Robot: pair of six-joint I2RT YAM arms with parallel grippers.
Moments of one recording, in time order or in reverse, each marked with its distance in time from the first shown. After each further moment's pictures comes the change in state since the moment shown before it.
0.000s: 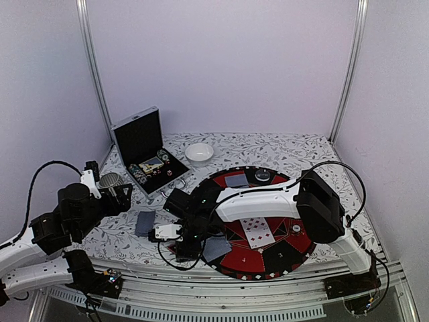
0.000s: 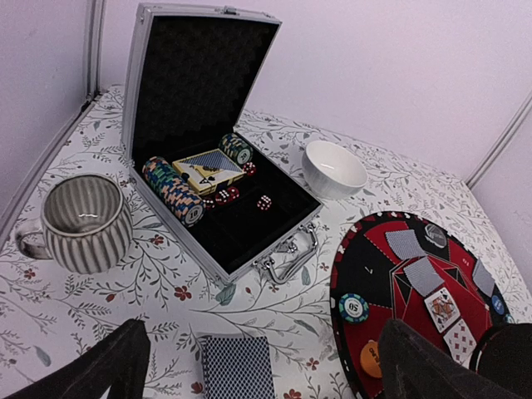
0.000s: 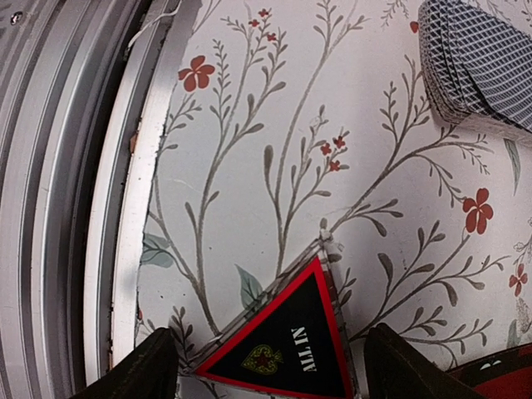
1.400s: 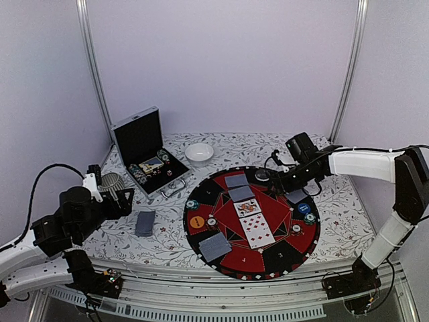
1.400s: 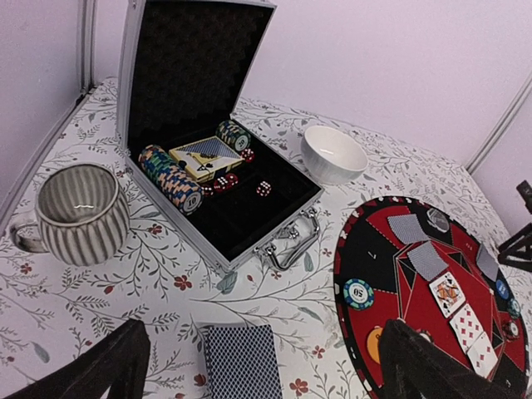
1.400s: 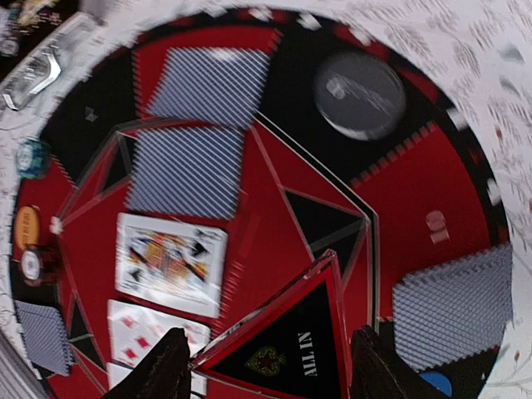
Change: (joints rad) left arm 0.002 -0.021 -0.032 -0.007 0.030 0.014; right arm -0.664 -0.733 -0.762 0.192 0.101 0.618
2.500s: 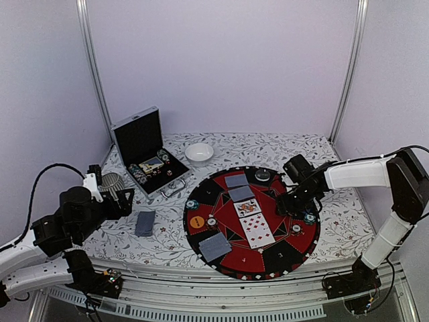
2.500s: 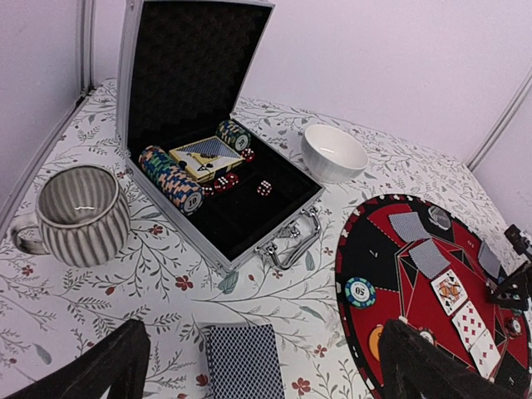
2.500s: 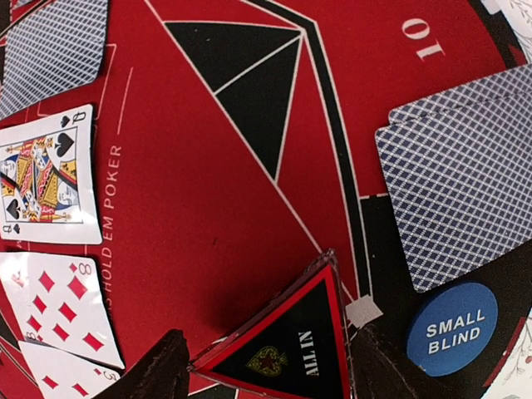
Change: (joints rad) left arm 0.000 0.002 0.000 0.000 0.001 0.013; right arm 0.012 0.003 -0.219 -0.019 0.156 0.156
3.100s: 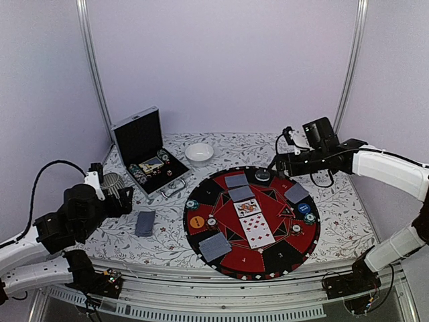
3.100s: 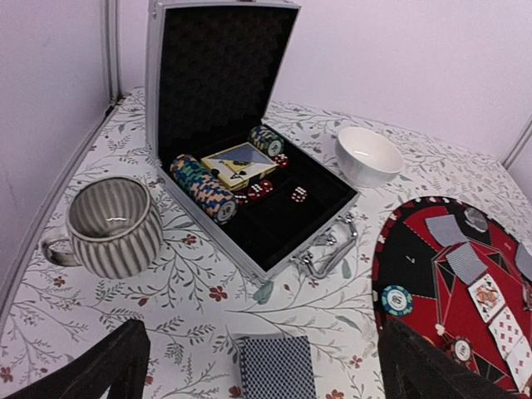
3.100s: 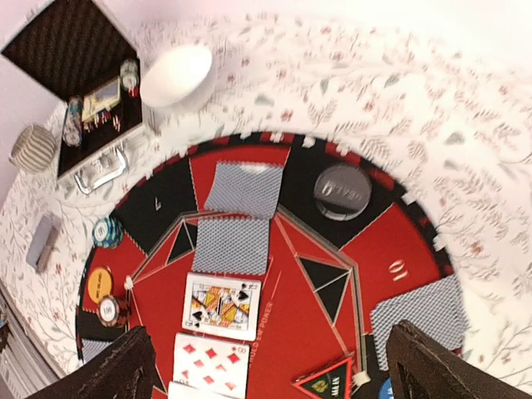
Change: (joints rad) left arm 0.012 0.052 0.008 0.018 -0.050 0.044; right arm -0.033 -0.222 0.162 0.027 -0.110 -0.055
